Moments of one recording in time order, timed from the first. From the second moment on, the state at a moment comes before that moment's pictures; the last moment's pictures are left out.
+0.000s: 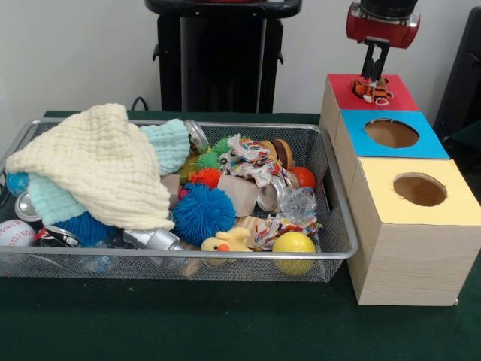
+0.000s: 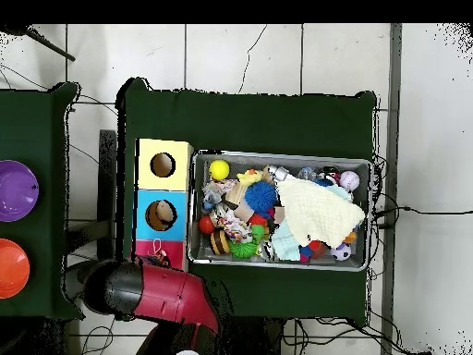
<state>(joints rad) 0.31 -0.76 -0.25 2.00 0.39 0.54 1.83</state>
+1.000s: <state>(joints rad) 0.32 -0.77 -0.26 2.00 0.39 0.58 1.83</state>
